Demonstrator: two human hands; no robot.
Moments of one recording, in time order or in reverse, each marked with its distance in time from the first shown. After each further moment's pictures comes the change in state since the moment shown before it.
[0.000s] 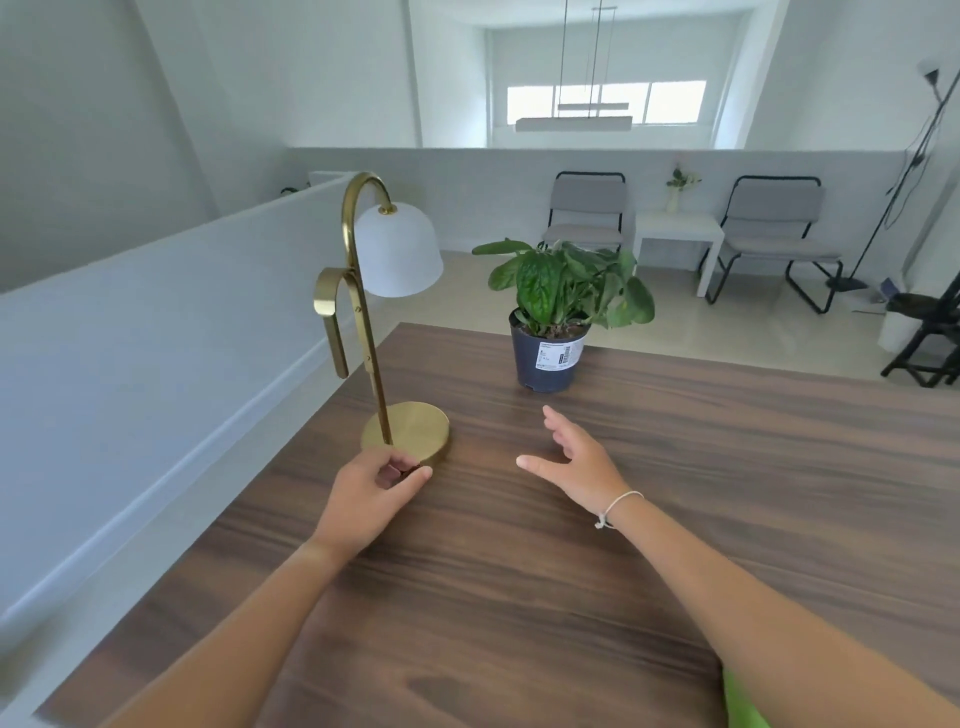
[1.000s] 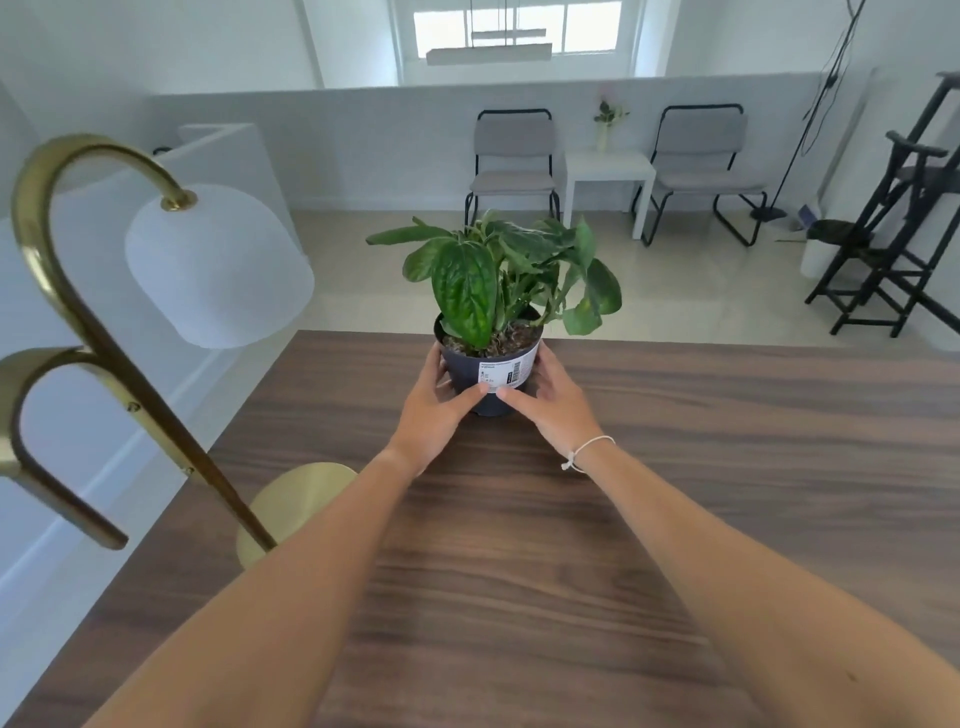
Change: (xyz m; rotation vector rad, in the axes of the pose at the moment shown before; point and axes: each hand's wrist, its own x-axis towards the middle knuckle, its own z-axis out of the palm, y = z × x) left_hand 0.187 0.039 0.144 -0.438 -0.367 -0.034; right_hand 0.132 0.023 -0.044 0.282 0.199 -0.010
